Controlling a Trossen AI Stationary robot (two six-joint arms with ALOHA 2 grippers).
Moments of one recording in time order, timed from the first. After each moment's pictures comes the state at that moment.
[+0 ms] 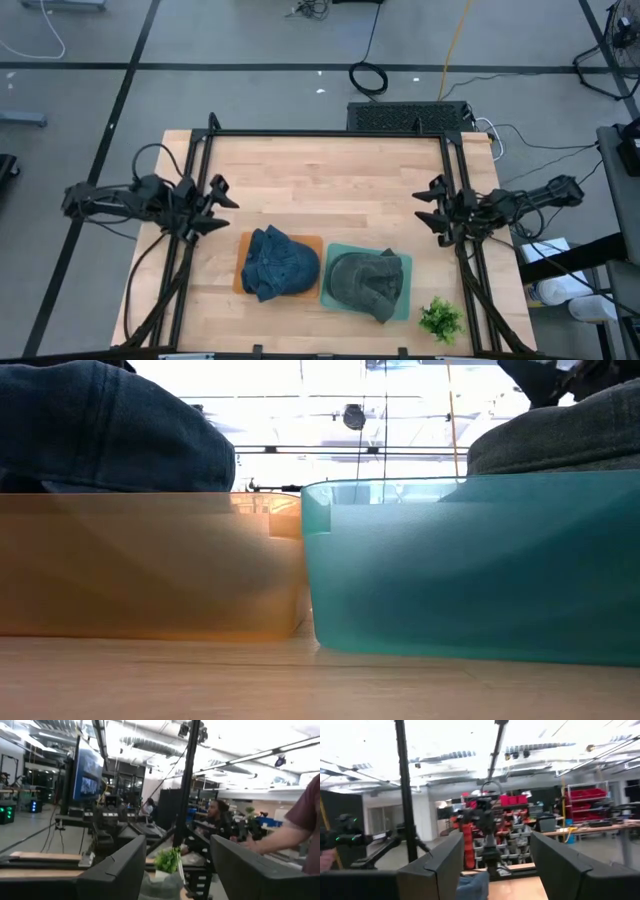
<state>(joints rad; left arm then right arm) -0.09 0.29 0.26 0.35 0.20 -0.22 0.31 0.26 0.11 0.56 0.32 0.01</state>
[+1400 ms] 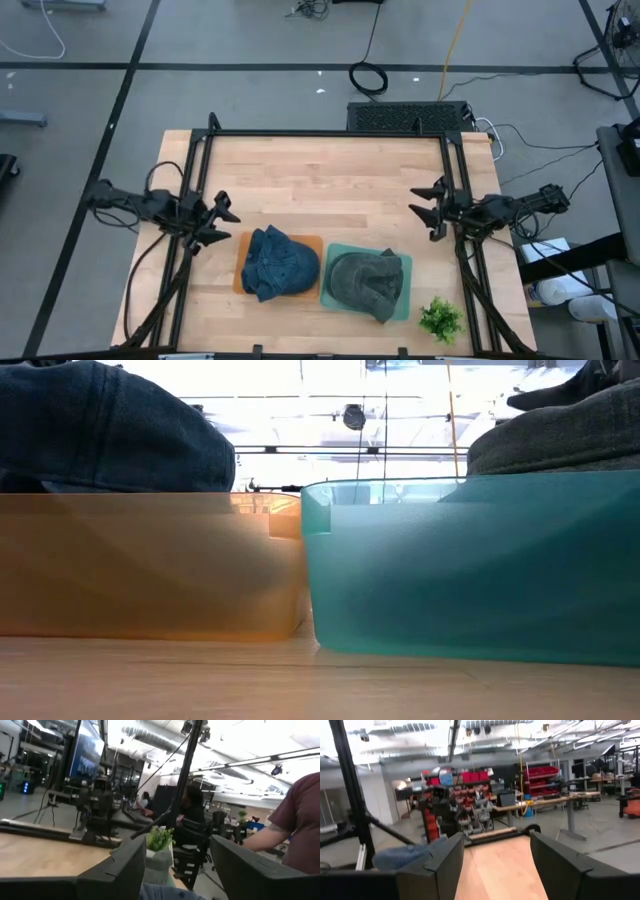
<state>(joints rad) -0.28 0.04 0.01 0.32 0.02 -0.28 0.31 0.00 0.02 0.25 0.53 0.04</state>
